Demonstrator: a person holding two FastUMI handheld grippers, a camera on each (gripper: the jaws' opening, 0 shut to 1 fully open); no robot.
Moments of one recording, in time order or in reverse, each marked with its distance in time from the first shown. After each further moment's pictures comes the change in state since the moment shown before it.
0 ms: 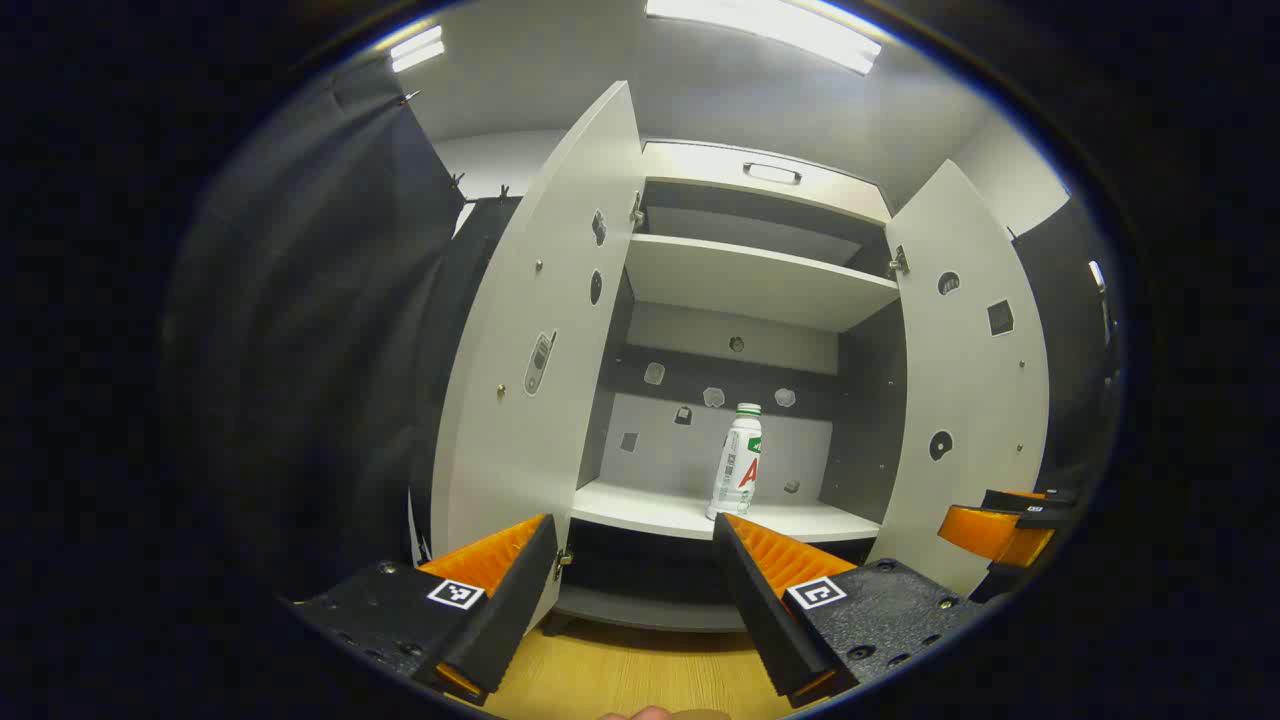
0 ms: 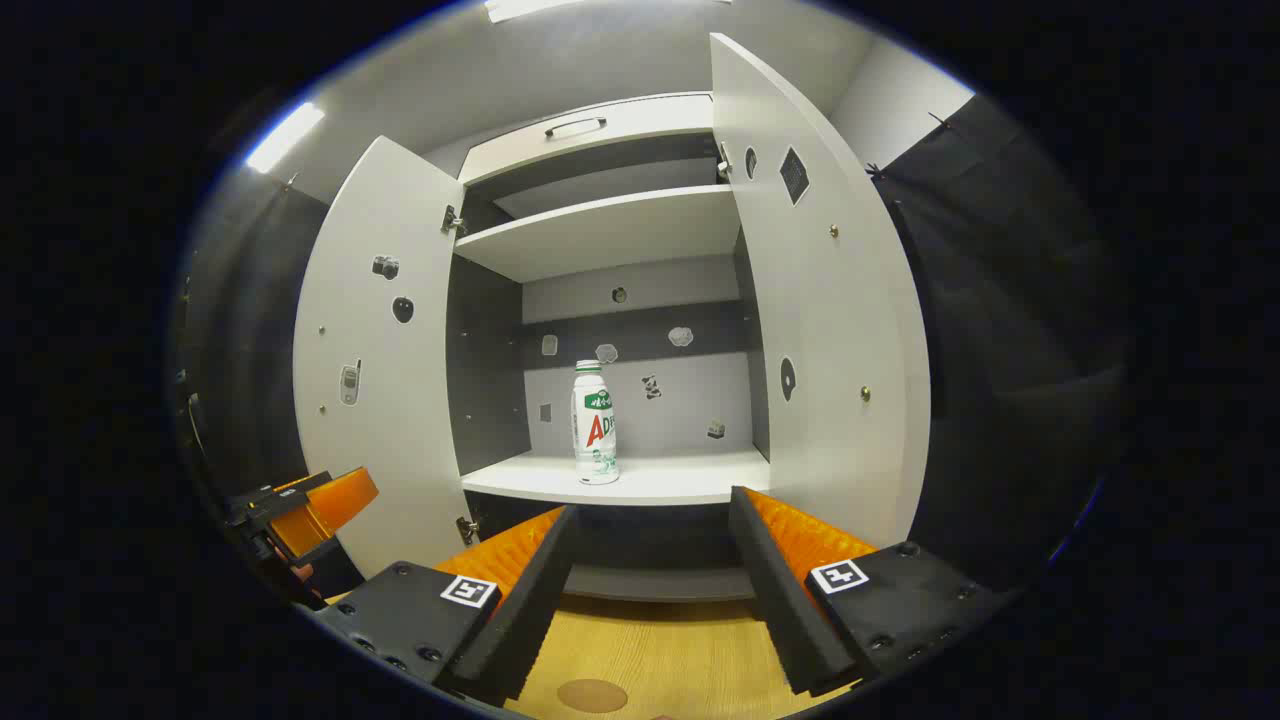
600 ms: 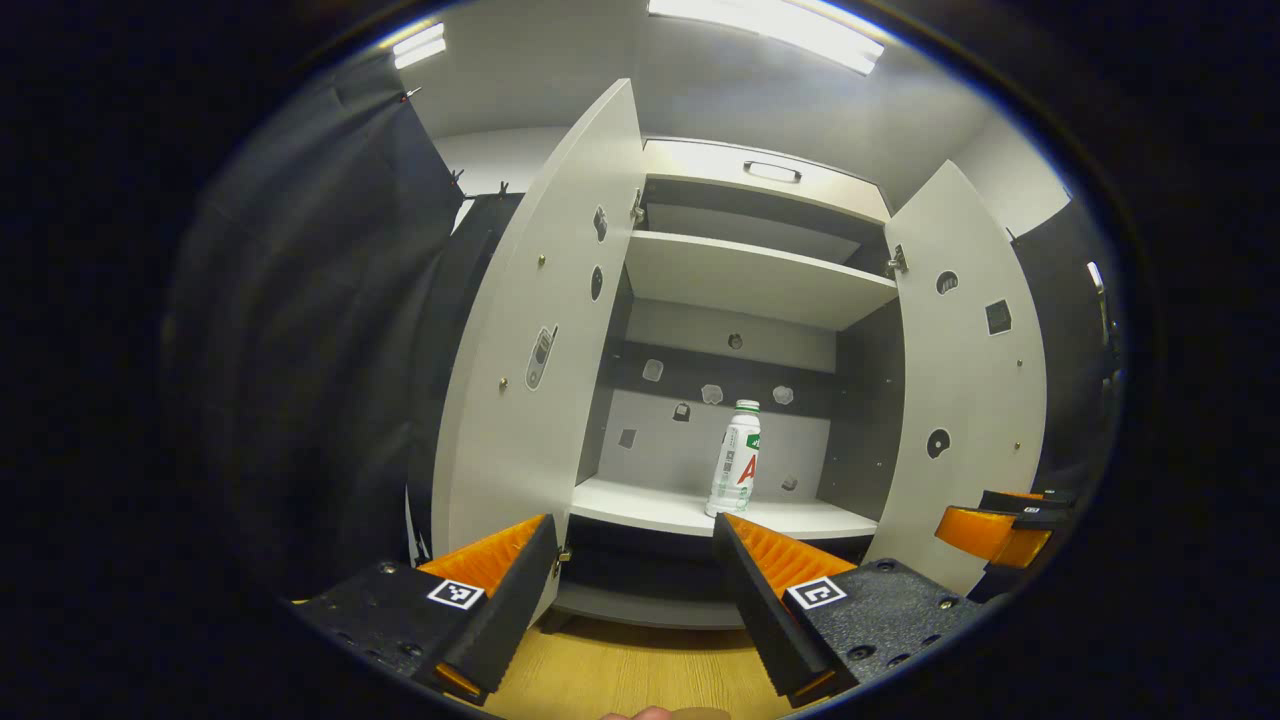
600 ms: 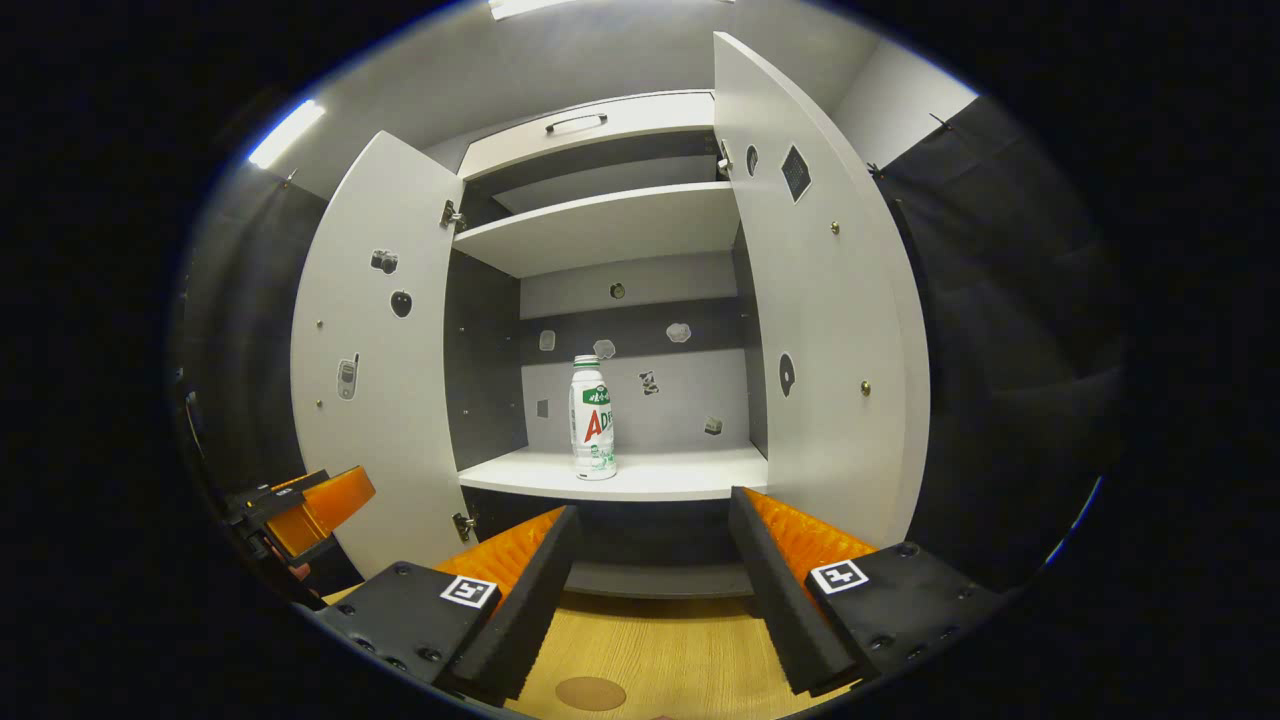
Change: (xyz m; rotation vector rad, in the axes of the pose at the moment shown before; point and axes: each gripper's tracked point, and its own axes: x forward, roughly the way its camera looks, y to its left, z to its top) left arm -0.003 0.005 -0.004 -0.006 0.016 -0.002; right arm 0.000 0.005 -0.008 0.003 0.022 -0.003
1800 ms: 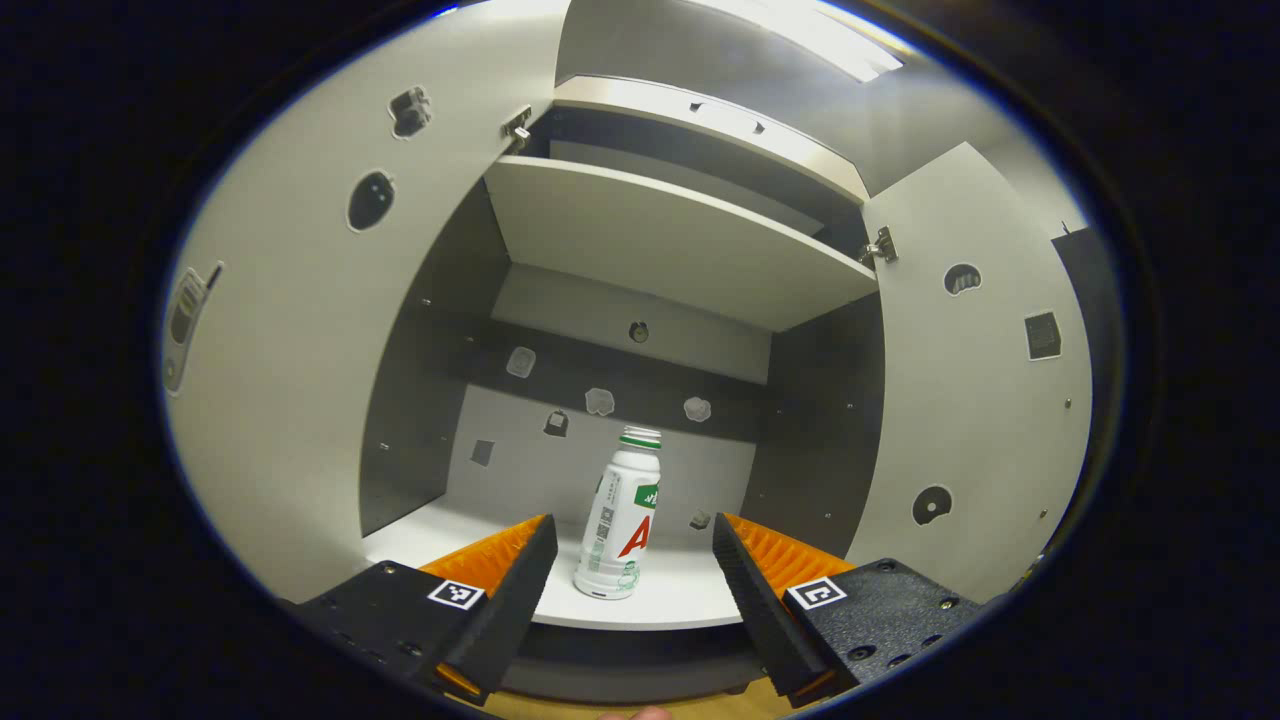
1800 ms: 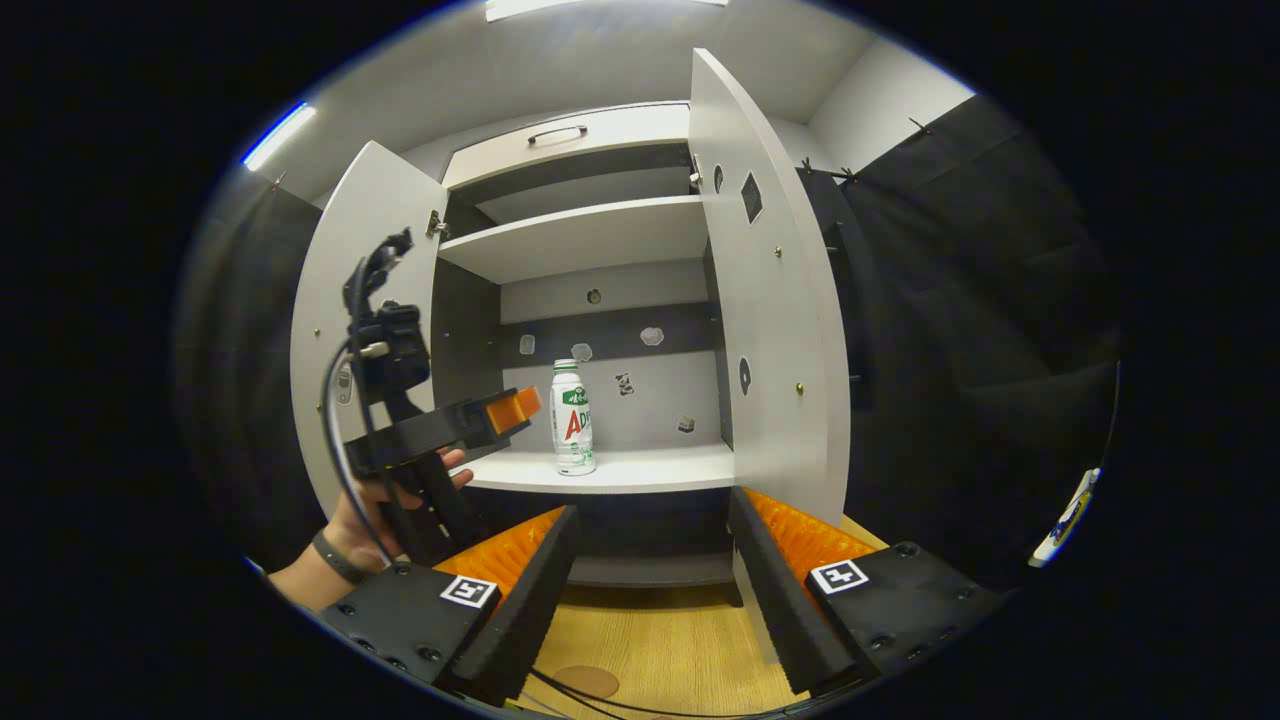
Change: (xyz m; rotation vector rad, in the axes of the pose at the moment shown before) left arm 0.197 -0.140 -0.005 -0.094 0.035 -0.301; right arm -0.042 -0.013 0.006 0.012 -0.013 -0.076
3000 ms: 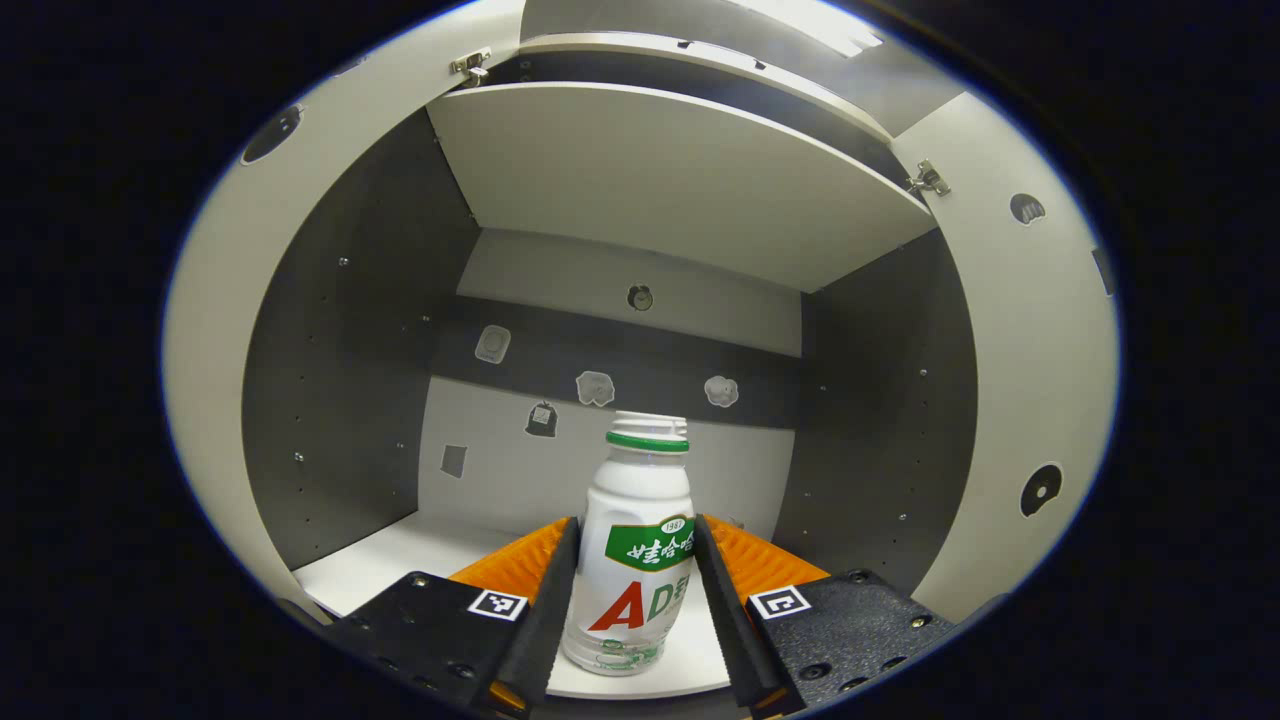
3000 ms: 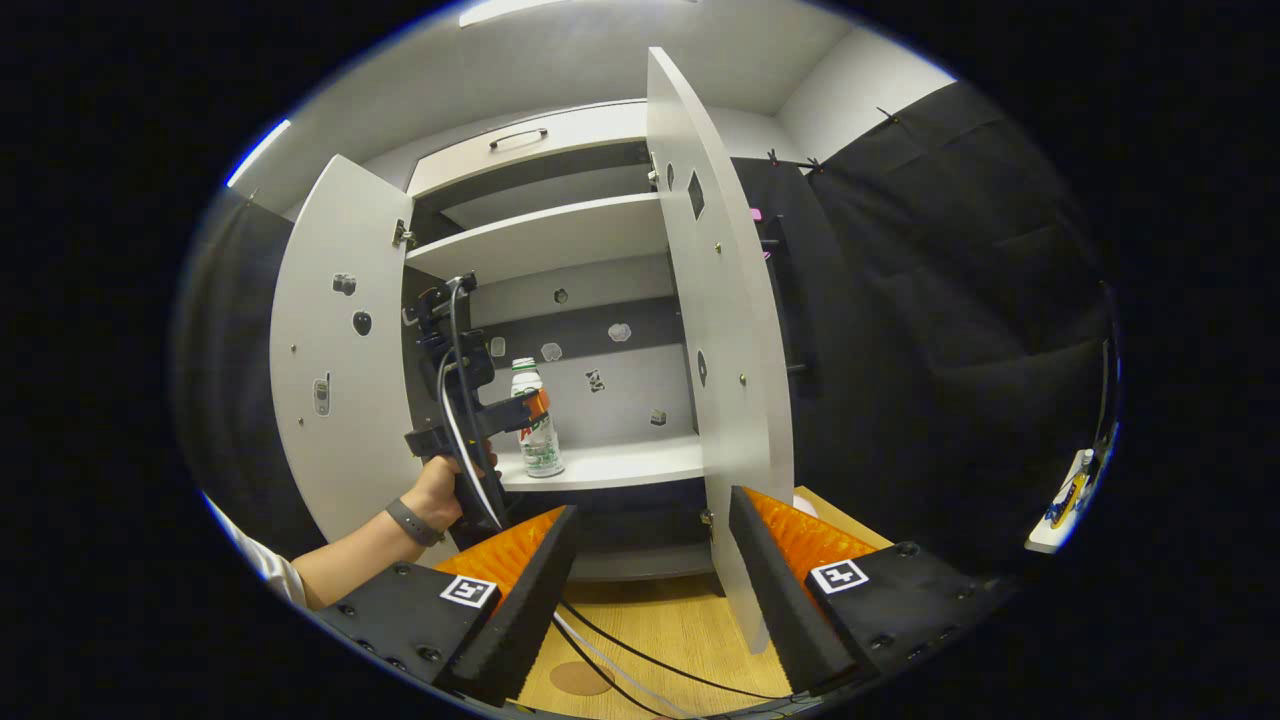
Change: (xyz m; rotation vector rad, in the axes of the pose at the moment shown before) left arm 0.068 0.016 -0.016 0.071 0.003 0.025; right arm -0.010 -0.024 -0.001 0.050 0.019 -0.066
